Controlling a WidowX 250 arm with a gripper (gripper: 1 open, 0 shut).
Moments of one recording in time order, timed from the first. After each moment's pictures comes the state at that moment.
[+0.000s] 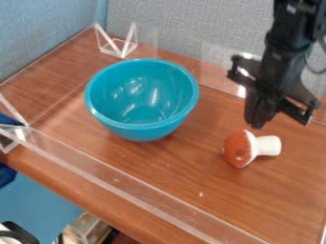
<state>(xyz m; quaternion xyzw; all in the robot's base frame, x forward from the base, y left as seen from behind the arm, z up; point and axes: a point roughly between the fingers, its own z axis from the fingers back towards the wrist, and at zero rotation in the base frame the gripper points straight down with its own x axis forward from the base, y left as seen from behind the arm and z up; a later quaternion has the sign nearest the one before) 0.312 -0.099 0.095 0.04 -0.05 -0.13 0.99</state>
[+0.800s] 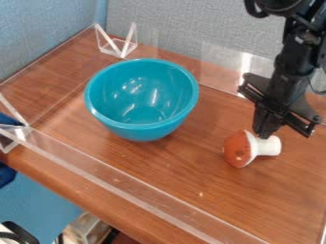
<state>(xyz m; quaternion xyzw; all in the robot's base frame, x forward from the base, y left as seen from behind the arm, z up) 0.339 -0.104 0.059 0.05 -0.04 -0.13 0.99</state>
